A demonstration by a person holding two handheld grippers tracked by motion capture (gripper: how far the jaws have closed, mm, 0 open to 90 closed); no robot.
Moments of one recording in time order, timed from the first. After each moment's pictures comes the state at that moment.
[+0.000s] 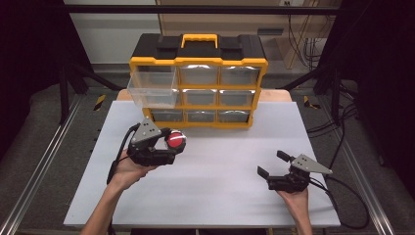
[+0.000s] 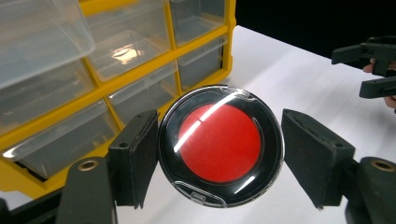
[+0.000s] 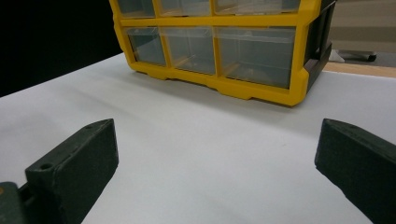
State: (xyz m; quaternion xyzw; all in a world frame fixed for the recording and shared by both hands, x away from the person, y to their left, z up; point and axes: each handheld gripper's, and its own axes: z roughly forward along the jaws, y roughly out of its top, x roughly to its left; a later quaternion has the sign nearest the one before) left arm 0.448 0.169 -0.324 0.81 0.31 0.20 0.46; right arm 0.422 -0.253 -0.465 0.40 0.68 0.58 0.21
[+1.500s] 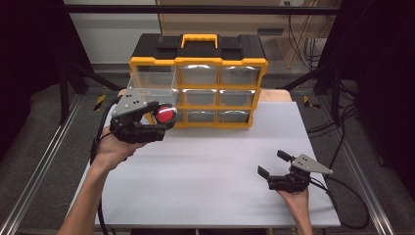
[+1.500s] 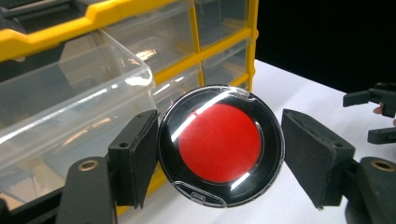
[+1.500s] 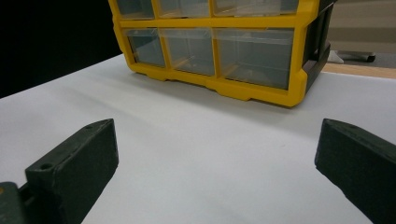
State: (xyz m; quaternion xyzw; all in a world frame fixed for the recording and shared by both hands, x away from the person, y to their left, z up) left arm 0.458 0.181 -0.248 0.79 0.31 0.25 0.47; right arm 0.422 -0.253 -0.465 0.40 0.68 0.58 0.20
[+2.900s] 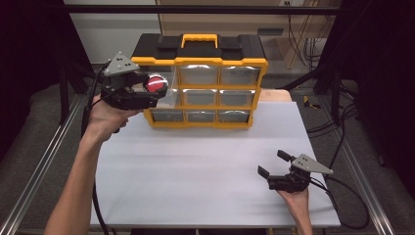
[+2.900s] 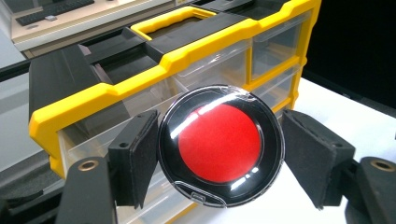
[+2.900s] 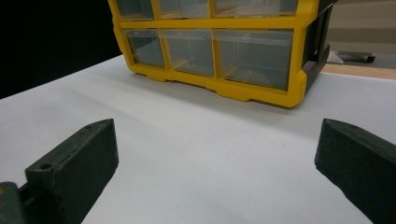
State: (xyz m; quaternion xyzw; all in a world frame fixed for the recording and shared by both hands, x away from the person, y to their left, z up) left arm 0.502 0.189 -0.203 0.78 0.34 0.28 0.44; right arm 0.422 -0.253 -0.464 0.40 0.68 0.58 0.21
